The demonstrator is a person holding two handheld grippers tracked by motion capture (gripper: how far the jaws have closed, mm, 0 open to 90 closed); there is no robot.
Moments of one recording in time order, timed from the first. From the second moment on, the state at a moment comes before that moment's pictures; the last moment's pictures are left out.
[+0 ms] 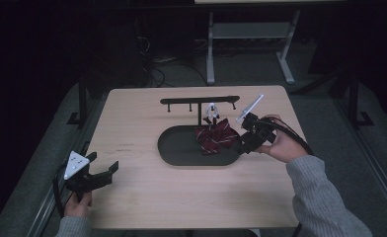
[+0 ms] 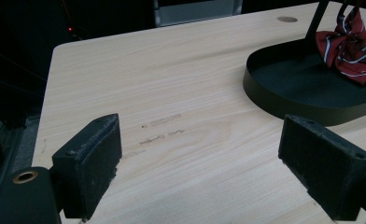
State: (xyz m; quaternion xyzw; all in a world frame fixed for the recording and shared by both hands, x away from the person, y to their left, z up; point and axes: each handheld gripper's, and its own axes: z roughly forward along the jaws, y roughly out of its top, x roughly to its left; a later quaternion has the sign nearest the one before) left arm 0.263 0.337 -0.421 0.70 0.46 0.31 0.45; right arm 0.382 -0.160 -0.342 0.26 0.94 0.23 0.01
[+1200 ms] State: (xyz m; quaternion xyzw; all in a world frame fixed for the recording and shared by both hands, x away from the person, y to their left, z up) left arm 0.262 0.336 -0.422 0.70 0.46 0.31 0.45; right arm 0.344 -0.198 -0.402 0.30 0.92 0.24 -0.02
